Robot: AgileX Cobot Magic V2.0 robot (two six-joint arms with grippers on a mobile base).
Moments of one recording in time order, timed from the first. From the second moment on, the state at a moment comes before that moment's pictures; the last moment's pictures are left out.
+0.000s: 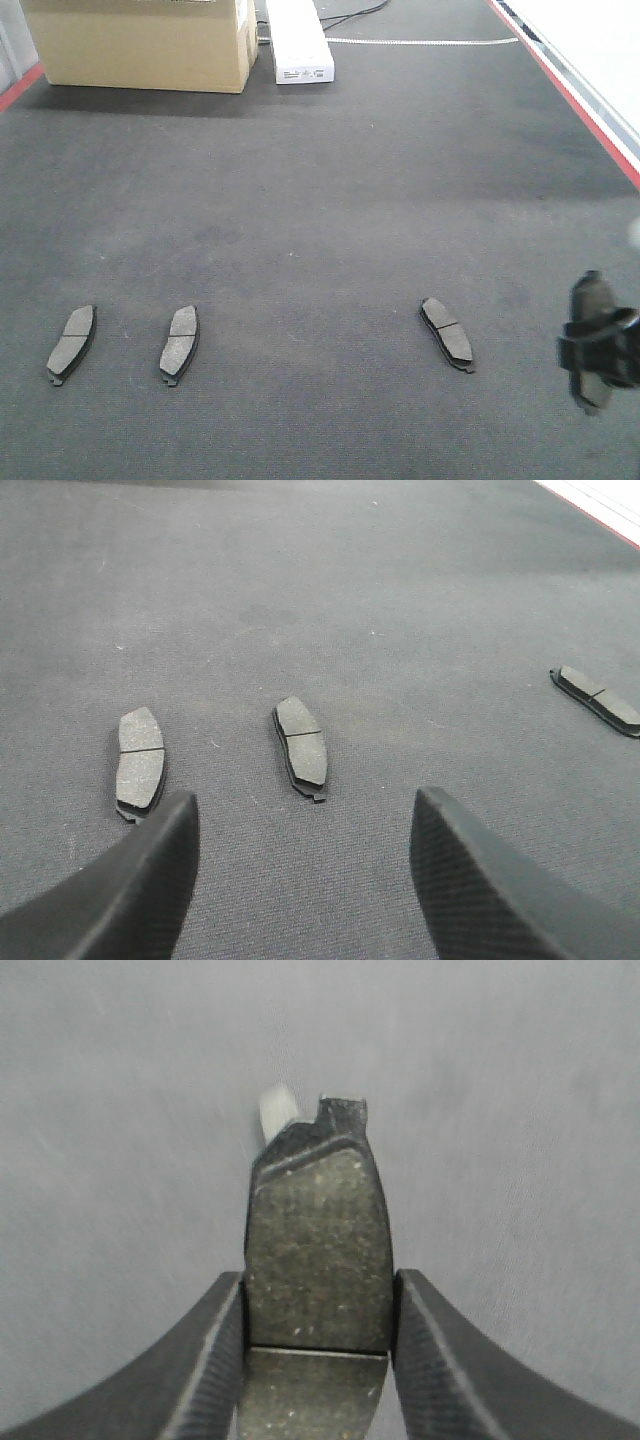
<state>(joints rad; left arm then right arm) -0.43 0.26 -0.42 0.18 0.64 -0.35 0.17 0.96 -0.74 0.06 0.72 0.05</state>
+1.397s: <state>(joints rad) -0.43 0.26 -0.42 0.18 0.64 -0.35 0.42 2.13 -1.58 0.13 0.94 0.19</state>
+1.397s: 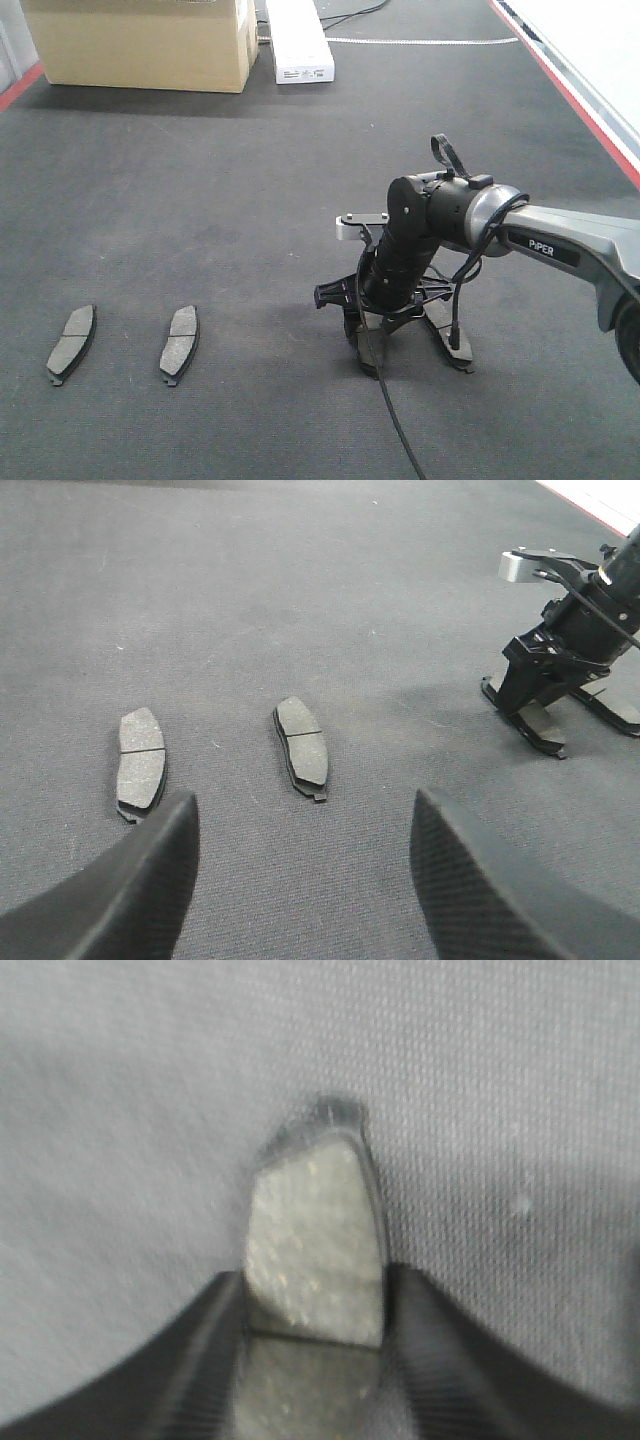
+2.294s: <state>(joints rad) -0.43 0.26 -0.42 0.18 0.64 -0.35 0.42 1.20 -1.05 -0.15 0.84 0.28</state>
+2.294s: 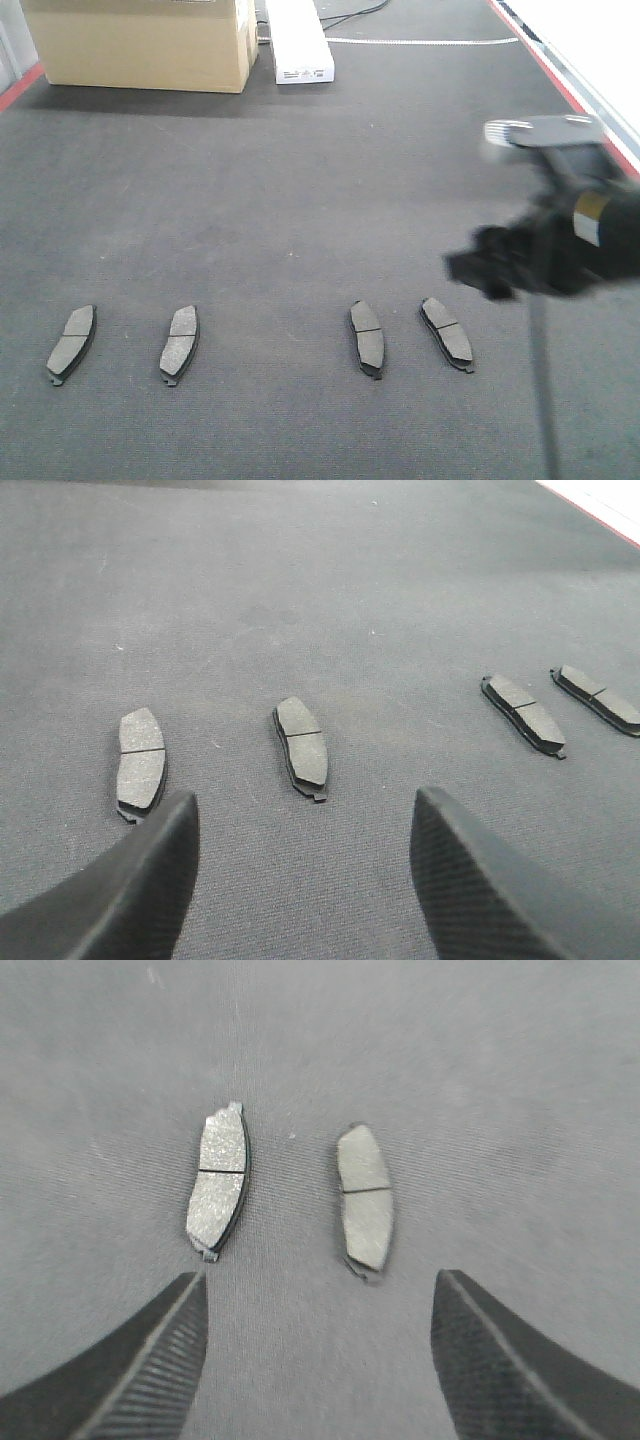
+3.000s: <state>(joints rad) -0.43 0.26 -0.42 0.18 0.63 -0.35 0.42 0.27 -0.47 -0.17 0.66 0.19</state>
